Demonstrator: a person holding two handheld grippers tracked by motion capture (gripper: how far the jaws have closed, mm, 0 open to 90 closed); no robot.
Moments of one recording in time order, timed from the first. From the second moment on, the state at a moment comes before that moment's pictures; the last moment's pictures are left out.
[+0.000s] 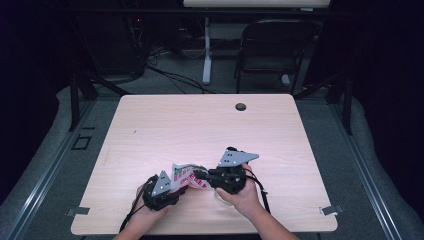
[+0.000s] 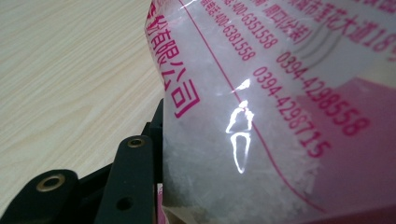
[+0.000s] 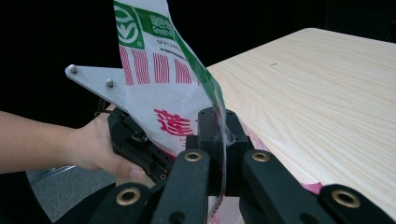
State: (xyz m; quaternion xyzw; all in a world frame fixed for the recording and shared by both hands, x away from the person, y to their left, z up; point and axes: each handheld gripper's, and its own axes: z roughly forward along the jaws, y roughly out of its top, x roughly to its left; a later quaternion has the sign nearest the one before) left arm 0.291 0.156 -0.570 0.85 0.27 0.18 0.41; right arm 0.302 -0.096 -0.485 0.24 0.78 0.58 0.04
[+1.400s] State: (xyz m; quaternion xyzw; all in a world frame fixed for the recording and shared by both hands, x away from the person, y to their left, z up) left arm 0.291 0.153 -0.555 0.86 0.26 0.24 0.38; right arm 0.301 -0.113 -0.480 0.26 0.77 0.58 0.05
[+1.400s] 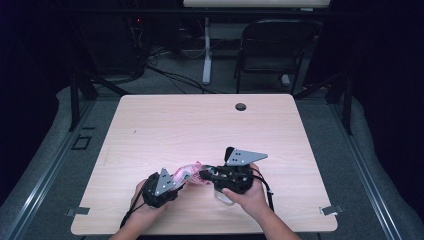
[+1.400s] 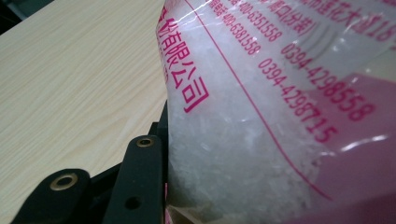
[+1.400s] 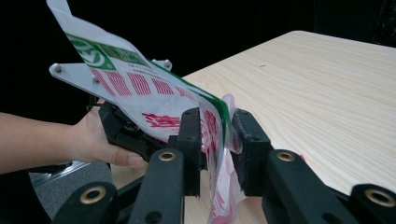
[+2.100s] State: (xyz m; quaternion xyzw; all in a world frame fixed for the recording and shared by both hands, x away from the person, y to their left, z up) left arm 0.292 0.153 -0.551 0.86 0.24 0.30 0.34; right arm 0.295 -0.121 -0.471 0.26 0.77 0.58 0.06
